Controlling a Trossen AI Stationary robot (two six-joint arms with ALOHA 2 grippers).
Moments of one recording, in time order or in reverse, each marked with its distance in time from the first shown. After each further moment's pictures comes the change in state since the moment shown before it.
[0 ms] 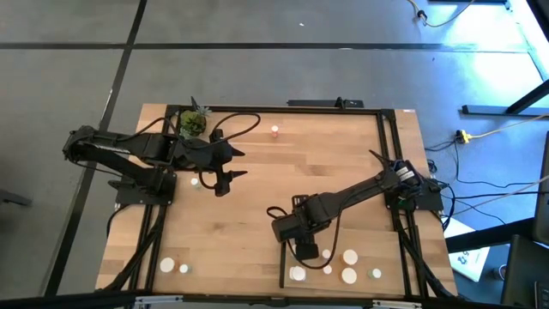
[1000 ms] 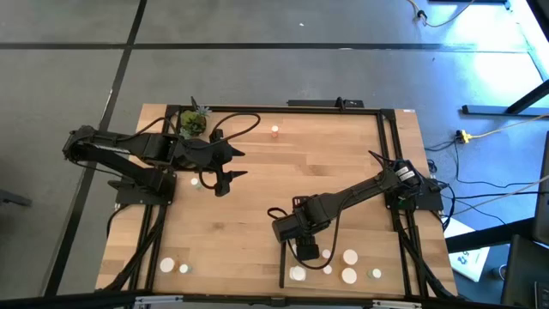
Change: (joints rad) left arm 0.000 0.000 0.000 0.000 0.000 0.000; right arm 0.000 -0.004 -0.030 0.022 -0.021 -0.009
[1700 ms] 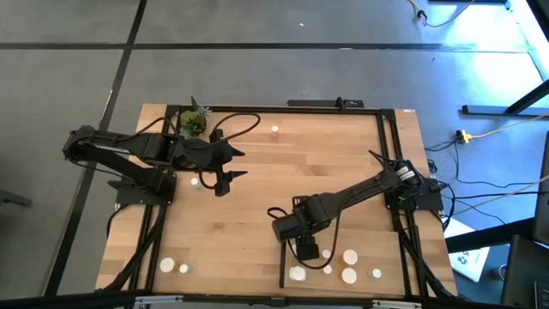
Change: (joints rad) left arm 0.000 0.000 0.000 0.000 0.000 0.000; right arm -0.003 -0.002 0.009 -0.008 0.000 -0.001
